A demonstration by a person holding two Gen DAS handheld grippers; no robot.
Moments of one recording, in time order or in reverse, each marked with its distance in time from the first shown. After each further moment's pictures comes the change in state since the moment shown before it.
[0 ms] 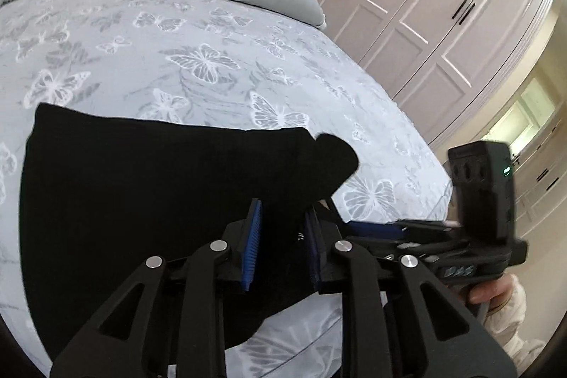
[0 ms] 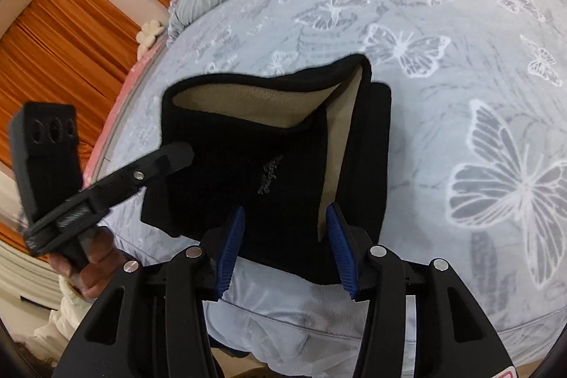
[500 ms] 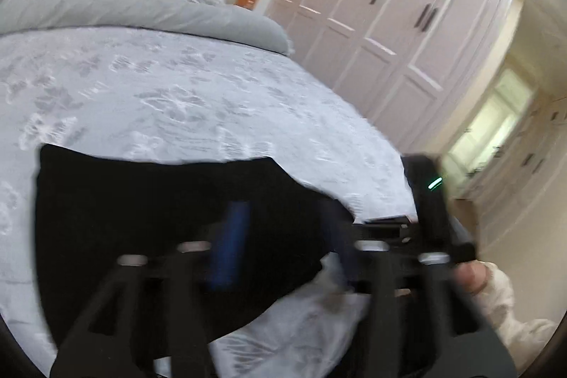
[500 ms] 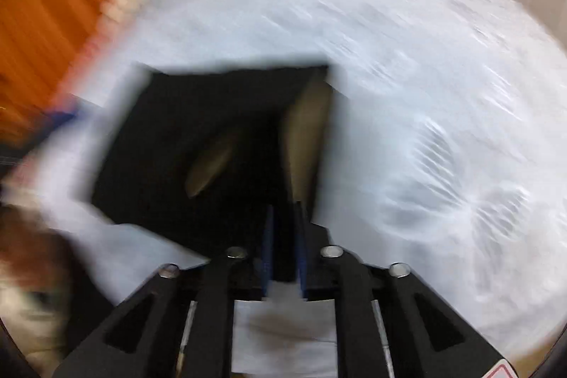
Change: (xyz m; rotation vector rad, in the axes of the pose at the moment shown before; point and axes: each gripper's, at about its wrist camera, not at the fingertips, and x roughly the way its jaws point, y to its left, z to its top) left arm -0.036 -0.024 0.000 0.108 -0.129 -0.024; right arm 0.005 -0.013 -0.002 -0.101 0.021 -0.297
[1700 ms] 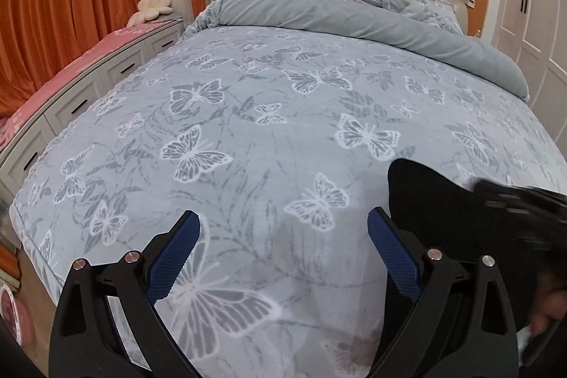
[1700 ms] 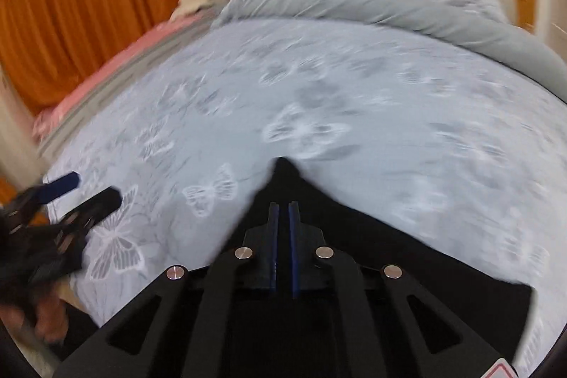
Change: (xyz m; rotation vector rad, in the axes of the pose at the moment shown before) left arm -0.111 0.165 -0.013 -0.261 -0.048 0.906; right arm 0.062 0.234 0.111 -0.353 -0.182 0.142
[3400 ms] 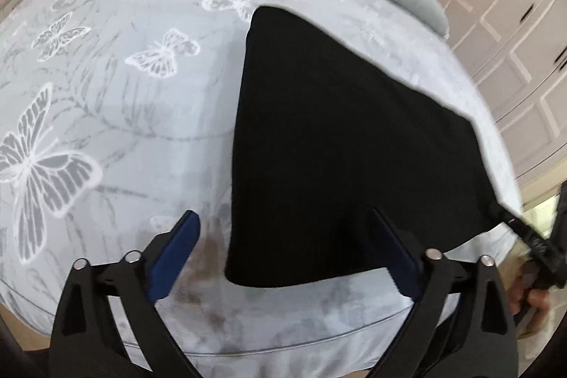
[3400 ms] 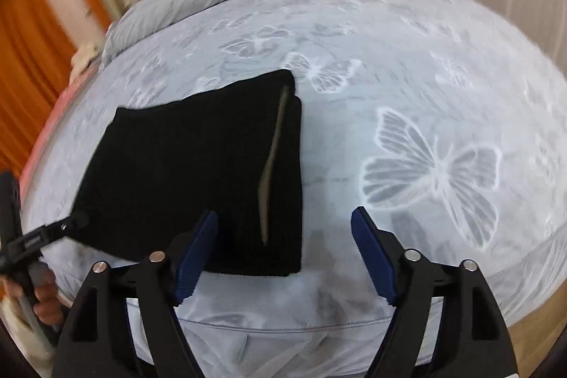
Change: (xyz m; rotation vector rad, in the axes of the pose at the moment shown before) left arm 0.019 -0.065 -0.084 -0.029 0.332 -0.469; right arm -0.148 -0.156 -0.186 0.522 0.002 -0.212
